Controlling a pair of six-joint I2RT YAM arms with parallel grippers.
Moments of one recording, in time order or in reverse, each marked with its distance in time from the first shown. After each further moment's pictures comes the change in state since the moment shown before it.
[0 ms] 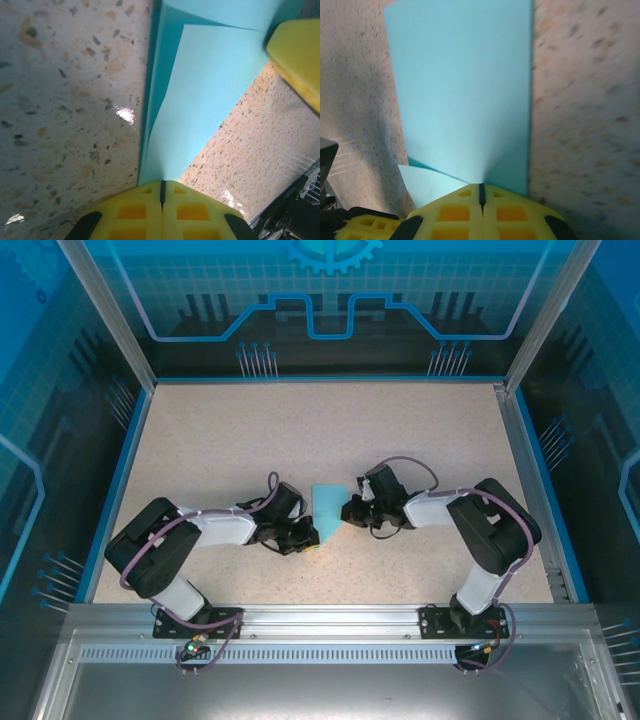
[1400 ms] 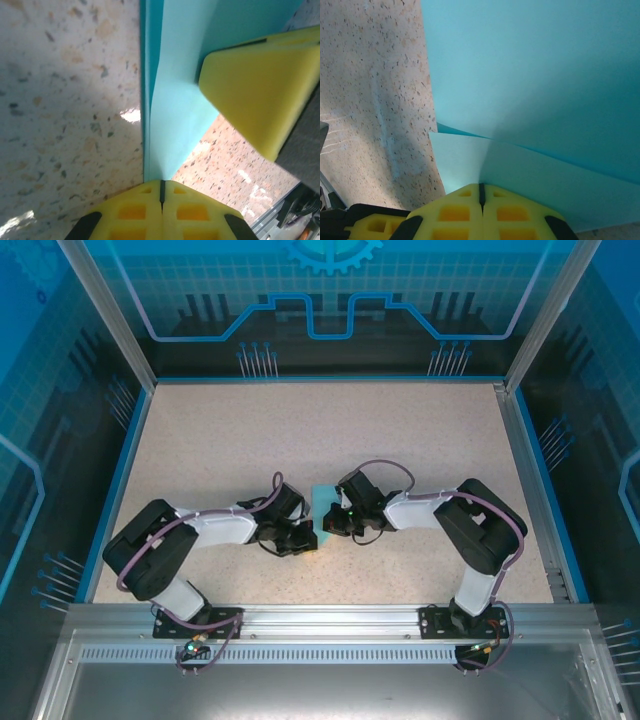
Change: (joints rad) left arm -0.018 -0.020 0.026 -0.122 0.006 0.123; right arm 0.178 0.051 0.118 -0.127 0.051 0.085
